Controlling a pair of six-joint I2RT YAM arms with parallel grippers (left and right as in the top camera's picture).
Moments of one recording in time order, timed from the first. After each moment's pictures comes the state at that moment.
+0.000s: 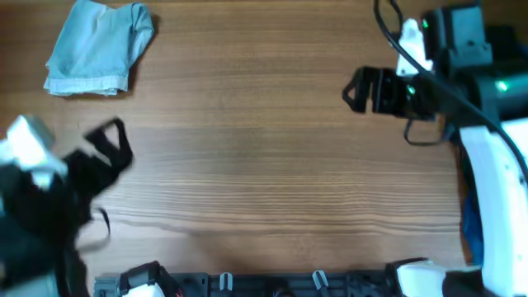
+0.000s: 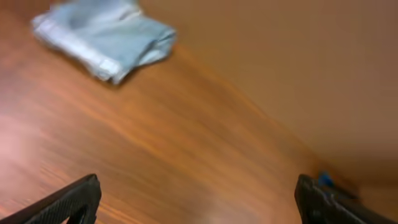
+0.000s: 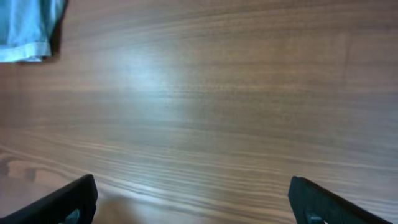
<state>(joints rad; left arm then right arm) 0.33 0.73 1.27 -1.06 0.32 -0.48 0.17 1.47 1.84 -1.45 -0.22 0.26</state>
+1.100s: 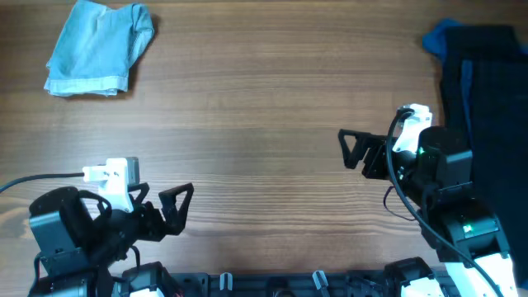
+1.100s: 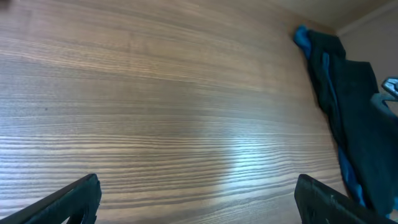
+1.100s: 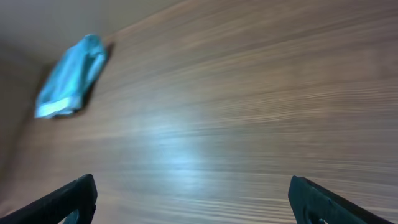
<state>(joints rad) 0.24 0.59 0.99 -1.21 0.60 -0.07 0.22 0.82 0.86 -0.67 -0.23 0.47</state>
